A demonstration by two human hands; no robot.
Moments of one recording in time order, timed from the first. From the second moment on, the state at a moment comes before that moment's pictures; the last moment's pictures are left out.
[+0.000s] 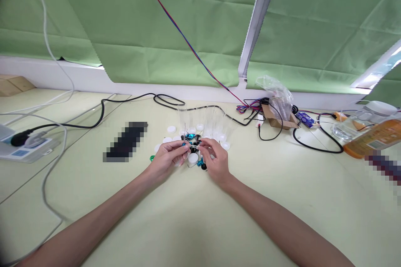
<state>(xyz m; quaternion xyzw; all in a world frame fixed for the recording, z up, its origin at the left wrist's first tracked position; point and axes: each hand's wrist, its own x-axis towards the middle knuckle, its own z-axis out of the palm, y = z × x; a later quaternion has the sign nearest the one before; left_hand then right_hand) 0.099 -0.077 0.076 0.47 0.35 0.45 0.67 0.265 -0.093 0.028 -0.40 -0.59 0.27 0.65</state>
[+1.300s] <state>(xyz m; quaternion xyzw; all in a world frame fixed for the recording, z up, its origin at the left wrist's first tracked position) 0.098 -0.077 0.077 0.45 0.36 0.46 0.68 0.265 -0.098 0.038 -0.40 -0.66 0.22 0.59</state>
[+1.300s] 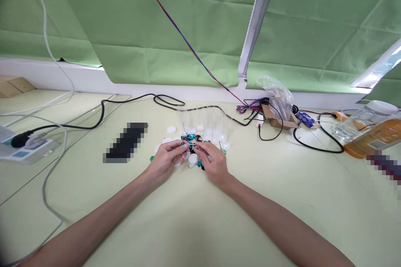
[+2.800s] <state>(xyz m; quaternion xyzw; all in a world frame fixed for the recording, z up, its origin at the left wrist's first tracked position) 0.098 -0.076 0.076 0.50 0.37 0.45 0.64 0.263 -0.095 0.034 -0.38 -0.61 0.27 0.64</state>
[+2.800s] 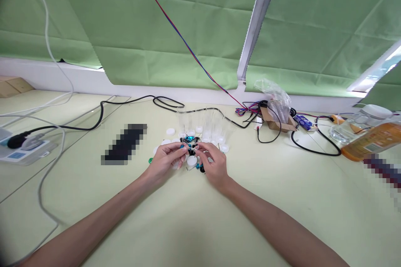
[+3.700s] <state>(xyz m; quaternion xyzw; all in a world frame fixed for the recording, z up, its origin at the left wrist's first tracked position) 0.099 -0.078 0.077 0.58 0.39 0.46 0.54 0.266 -0.093 0.034 -0.43 -0.61 0.28 0.61</state>
